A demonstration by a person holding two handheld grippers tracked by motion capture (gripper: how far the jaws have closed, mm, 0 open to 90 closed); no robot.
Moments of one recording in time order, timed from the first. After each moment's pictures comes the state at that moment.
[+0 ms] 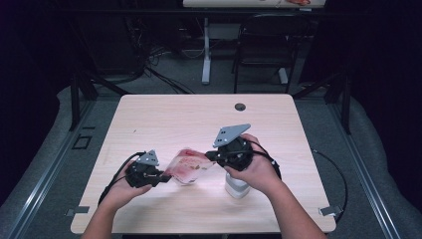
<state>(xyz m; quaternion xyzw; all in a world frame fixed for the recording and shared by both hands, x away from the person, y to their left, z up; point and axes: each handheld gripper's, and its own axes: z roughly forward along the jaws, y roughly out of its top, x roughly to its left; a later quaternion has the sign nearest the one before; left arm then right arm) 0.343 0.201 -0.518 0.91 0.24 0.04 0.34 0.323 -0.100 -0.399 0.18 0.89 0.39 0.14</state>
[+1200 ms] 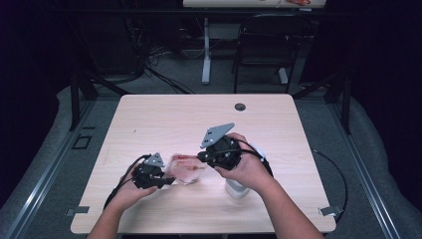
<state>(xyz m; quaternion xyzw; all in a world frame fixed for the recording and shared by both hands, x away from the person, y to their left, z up) 0.351 0.191 -0.545 0.91 0.26 0.04 0.32 0.328 -0.076 -0.402 0.16 0.91 0.37 0.13</state>
